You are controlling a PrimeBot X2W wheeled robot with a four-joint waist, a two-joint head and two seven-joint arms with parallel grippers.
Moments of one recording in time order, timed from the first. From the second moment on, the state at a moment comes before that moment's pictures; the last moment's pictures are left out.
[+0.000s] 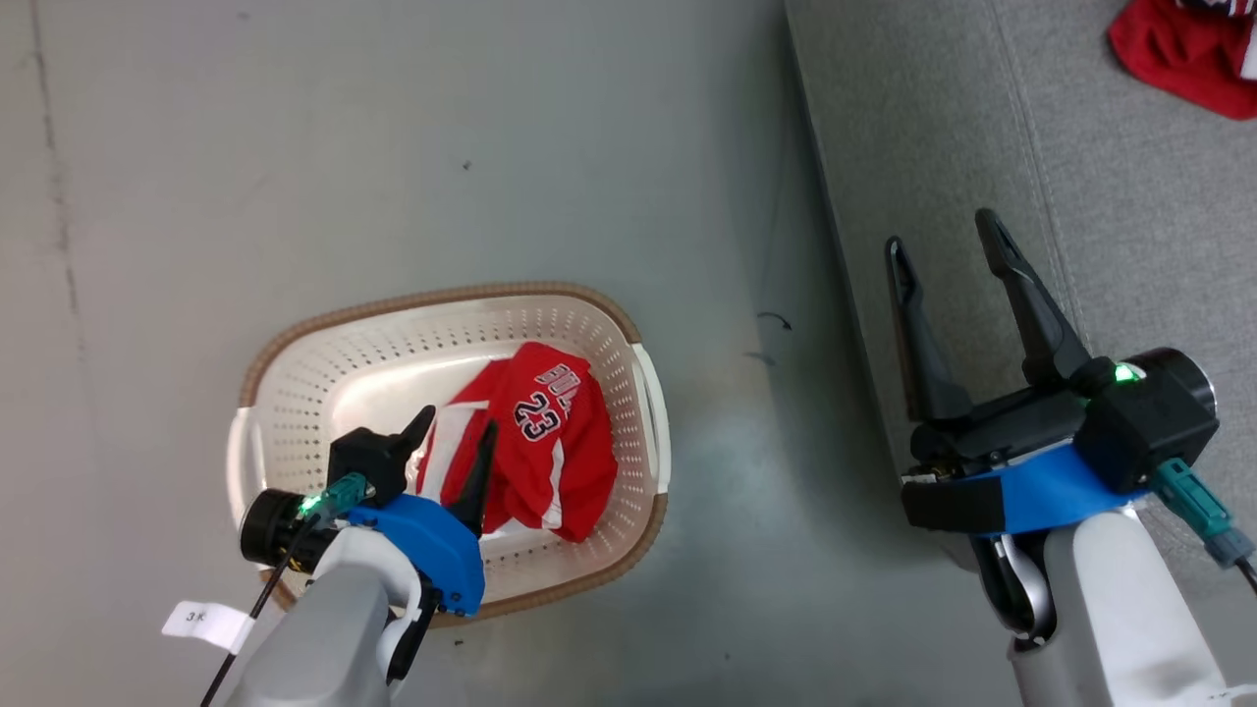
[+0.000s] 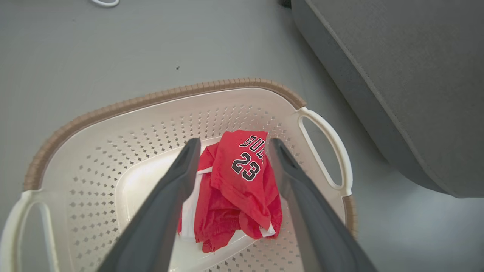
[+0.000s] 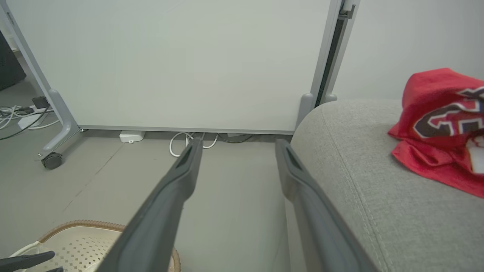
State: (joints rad) left arm -0.51 0.16 -0.52 0.89 -0.42 -0.13 -0.26; right arm -0.33 -0.05 0.10 0.05 0.07 0.13 -0.24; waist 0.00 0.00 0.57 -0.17
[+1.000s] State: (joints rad) left arm -0.81 0.19 -0.76 1.20 -0.63 -0.13 -0.10; right arm -0.39 -0.05 0.16 -0.03 0.15 0.13 -0.26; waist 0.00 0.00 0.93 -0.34
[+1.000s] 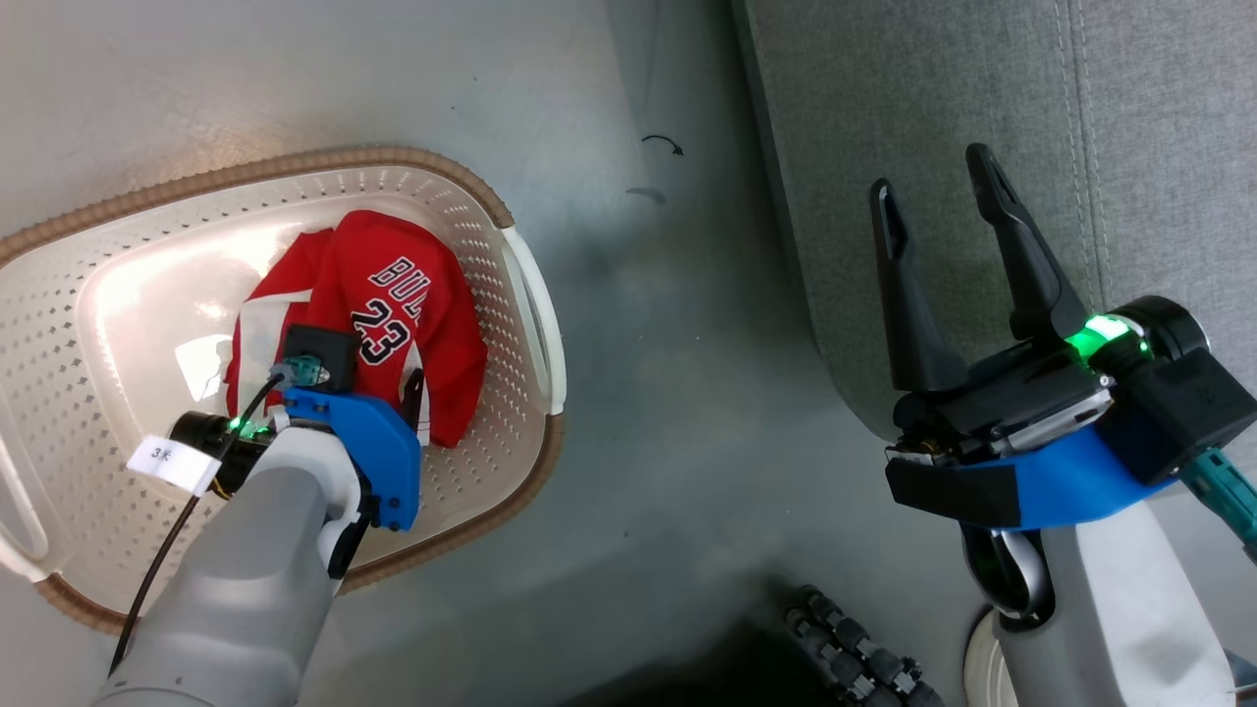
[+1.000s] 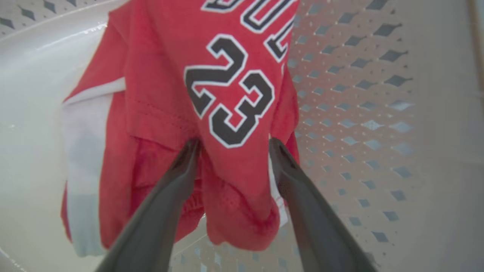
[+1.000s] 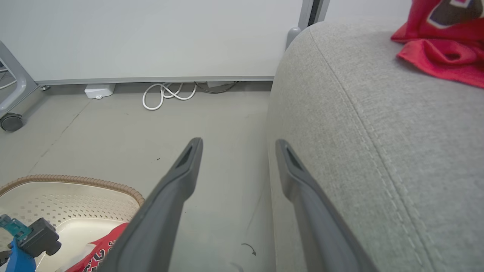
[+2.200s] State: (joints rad) left arm -0.76 0.12 -0.81 1.25 -0.68 -0.13 -0.21; right arm -0.40 -0.05 0.15 0.04 0.11 0.13 -0.26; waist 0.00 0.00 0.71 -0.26
